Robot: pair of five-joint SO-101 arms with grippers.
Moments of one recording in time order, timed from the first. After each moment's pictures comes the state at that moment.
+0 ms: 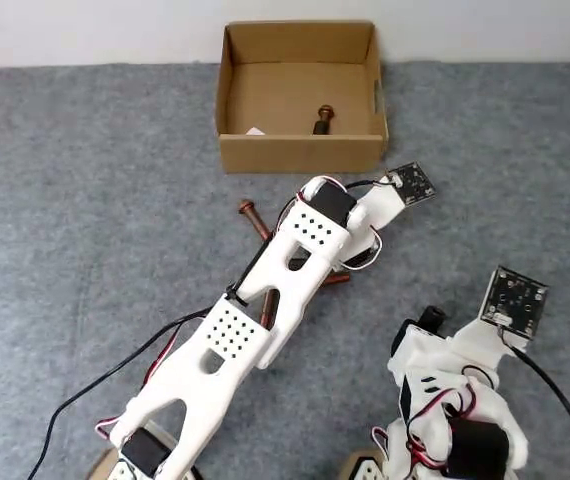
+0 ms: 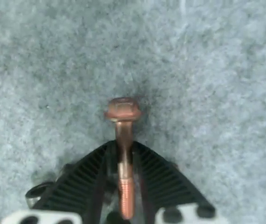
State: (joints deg) left arm 33.8 77.1 -85.3 98.7 -15.3; right arm 2.6 -94.4 64.8 87.1 -20.0
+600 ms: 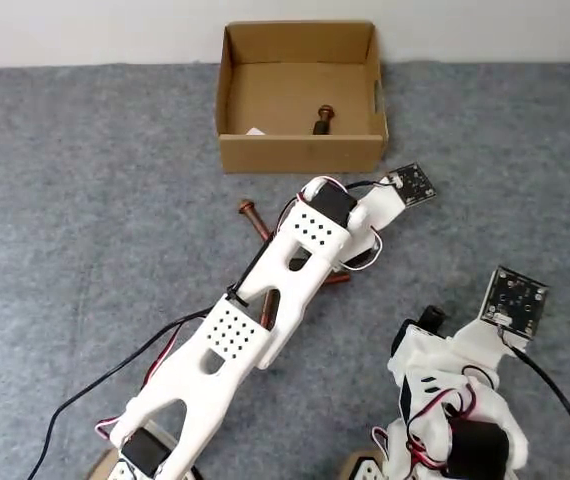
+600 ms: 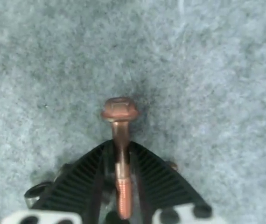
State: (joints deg) left arm 34.0 77.1 -85.3 98.9 -15.3; right arm 2.6 -94.4 64.8 87.1 -20.0
